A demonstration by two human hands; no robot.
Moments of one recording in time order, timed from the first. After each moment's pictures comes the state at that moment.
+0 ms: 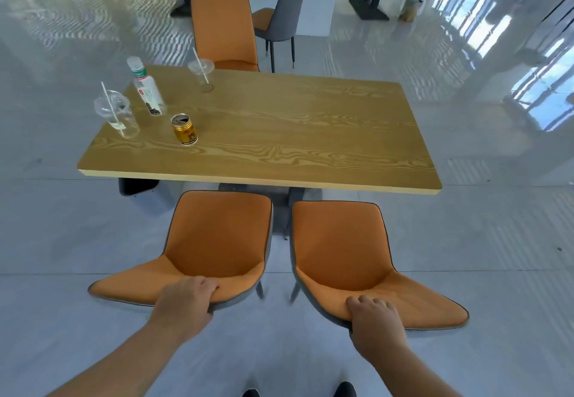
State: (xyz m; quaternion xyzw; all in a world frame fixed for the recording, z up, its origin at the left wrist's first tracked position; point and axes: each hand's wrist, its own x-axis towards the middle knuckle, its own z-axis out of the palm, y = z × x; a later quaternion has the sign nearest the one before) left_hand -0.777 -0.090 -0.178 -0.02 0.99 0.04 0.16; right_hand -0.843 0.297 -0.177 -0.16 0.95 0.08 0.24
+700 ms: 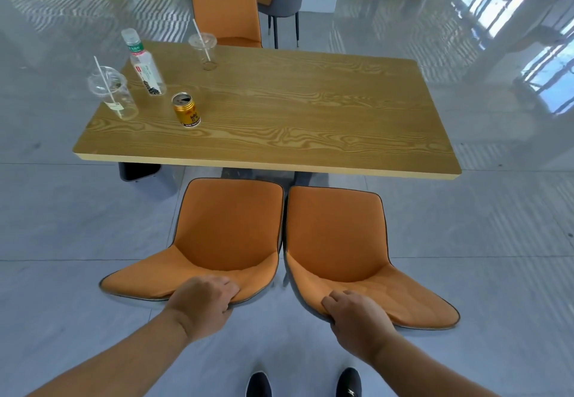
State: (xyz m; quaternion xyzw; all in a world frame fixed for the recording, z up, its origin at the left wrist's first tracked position) left_hand -0.778 -0.087 -0.194 0.14 0.98 0.09 0.11; right_hand -0.839 0.248 -0.195 -0.35 0.91 0.00 0.22
